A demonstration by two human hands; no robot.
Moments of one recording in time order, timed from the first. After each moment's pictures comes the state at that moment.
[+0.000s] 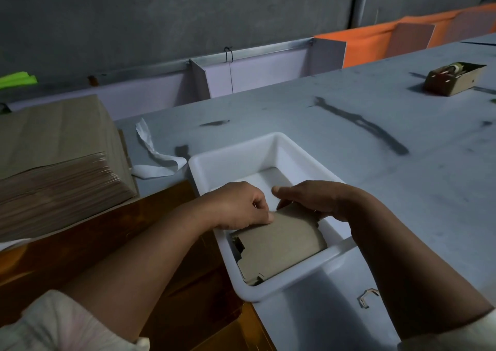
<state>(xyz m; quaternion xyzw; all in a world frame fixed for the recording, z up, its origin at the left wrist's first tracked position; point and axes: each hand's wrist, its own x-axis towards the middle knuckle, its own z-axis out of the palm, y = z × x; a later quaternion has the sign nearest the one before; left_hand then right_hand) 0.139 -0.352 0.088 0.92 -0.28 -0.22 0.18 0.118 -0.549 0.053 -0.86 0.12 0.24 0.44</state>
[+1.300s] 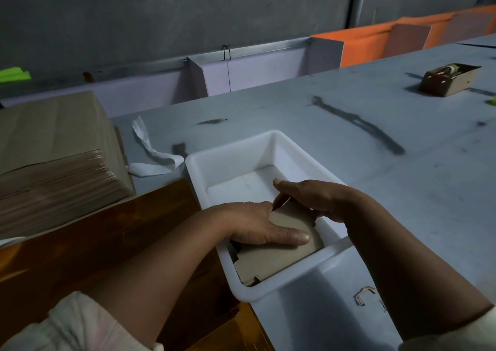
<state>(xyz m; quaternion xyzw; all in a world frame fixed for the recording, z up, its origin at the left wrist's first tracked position) 0.127 -0.370 0.074 0.89 -0.28 -0.35 0.11 0.115 -0.547 0.052 -0.83 0.12 0.24 0.49</state>
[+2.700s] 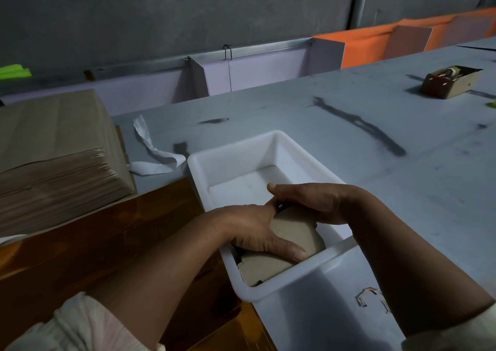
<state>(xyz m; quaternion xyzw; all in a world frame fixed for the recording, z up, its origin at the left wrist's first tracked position) 0.132 -0.365 0.064 0.87 -0.33 -0.35 0.14 0.109 -0.540 0.061 -0.78 0.06 0.30 0.54</state>
